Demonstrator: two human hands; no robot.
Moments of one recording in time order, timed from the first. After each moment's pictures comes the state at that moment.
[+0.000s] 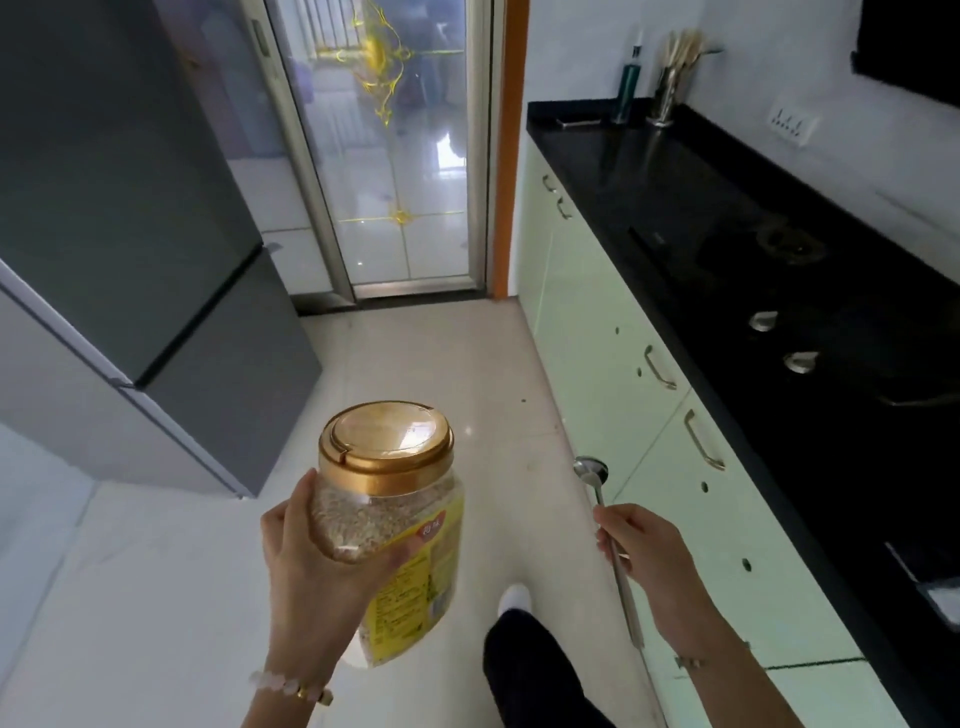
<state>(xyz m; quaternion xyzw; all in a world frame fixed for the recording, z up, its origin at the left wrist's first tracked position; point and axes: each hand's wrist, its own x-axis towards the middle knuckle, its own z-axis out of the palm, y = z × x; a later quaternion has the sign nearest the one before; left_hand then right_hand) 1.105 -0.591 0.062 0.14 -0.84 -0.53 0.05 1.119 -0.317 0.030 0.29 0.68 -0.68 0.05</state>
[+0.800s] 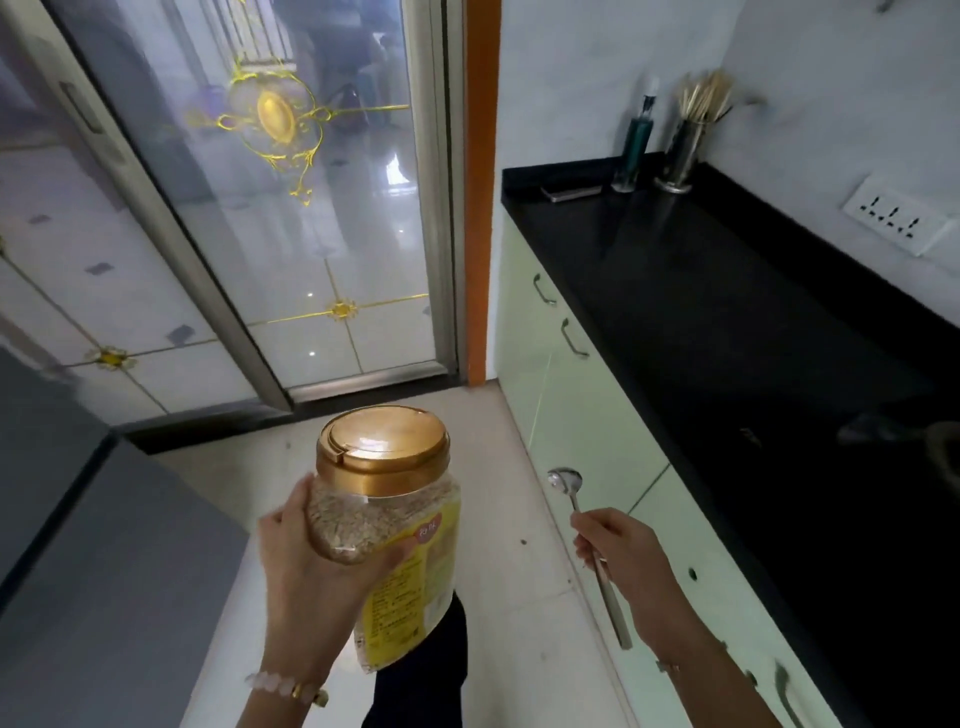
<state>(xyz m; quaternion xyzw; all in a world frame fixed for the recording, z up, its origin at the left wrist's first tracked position) 0.530 -0.514 0.038 0.07 -0.86 -0.51 0.02 0.584 -0.248 0.017 0.32 0.67 -0.67 0.02</state>
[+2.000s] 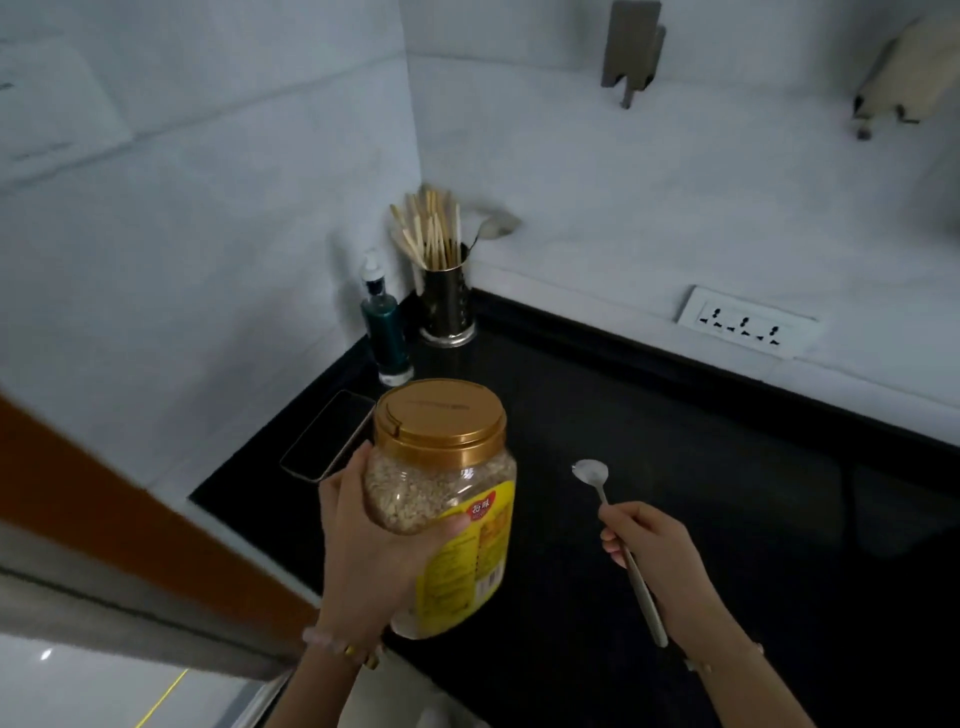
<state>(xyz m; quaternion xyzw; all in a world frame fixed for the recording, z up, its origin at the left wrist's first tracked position) -0.035 -0.065 0.089 -0.29 -0.78 -0.51 -0.22 0.176 0.067 0.053 0.56 0.50 -0.62 -0.23</state>
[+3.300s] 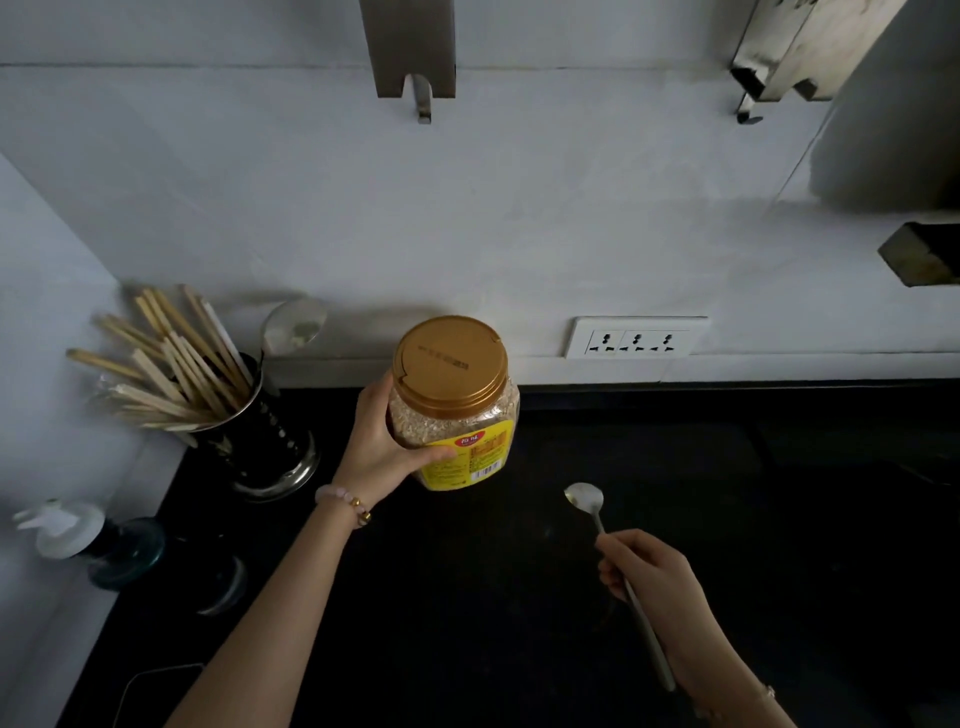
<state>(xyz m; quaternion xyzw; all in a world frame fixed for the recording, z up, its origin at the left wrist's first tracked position) -0.125 0.297 0.014 -0.62 -0.59 -0.38 -0.35 0.144 0.175 0.032 0.71 0.30 -0.55 -0.32</state>
